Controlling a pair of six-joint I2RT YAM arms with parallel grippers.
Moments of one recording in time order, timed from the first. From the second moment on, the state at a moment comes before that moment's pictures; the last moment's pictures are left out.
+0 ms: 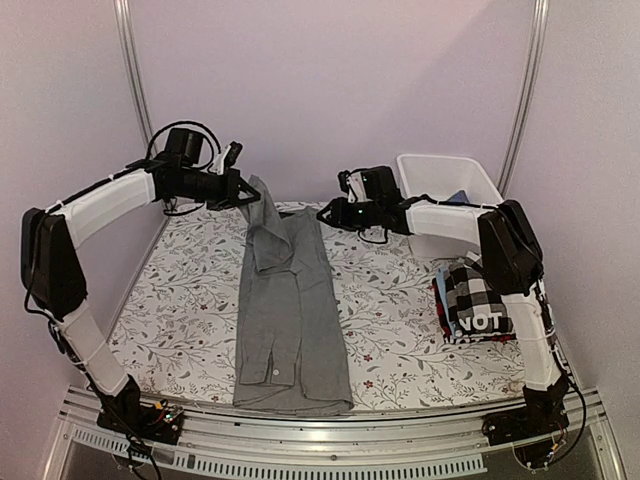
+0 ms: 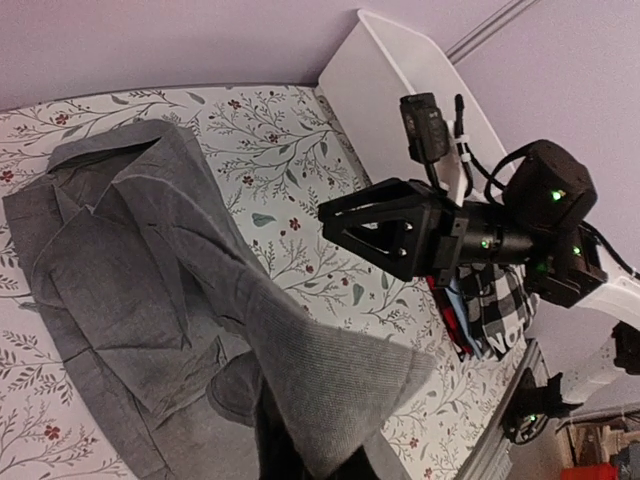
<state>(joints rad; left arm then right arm) -0.29 1.72 1.52 -0.45 0.59 -0.31 0.61 2.30 1.87 -0.02 -0.34 0.54</state>
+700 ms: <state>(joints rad) -0.65 1.72 1.47 -0.85 0.39 -0.24 0.61 2.33 1.77 0.05 -0.46 0.59</state>
